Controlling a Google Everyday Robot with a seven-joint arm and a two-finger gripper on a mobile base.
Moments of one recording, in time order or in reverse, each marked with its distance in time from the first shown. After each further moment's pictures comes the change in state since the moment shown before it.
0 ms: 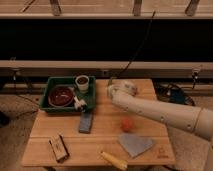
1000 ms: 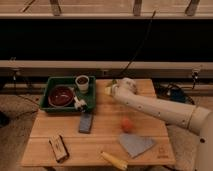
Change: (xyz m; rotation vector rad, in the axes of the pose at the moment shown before) arm -0.012 0.050 0.021 -0.074 -0.048 0.066
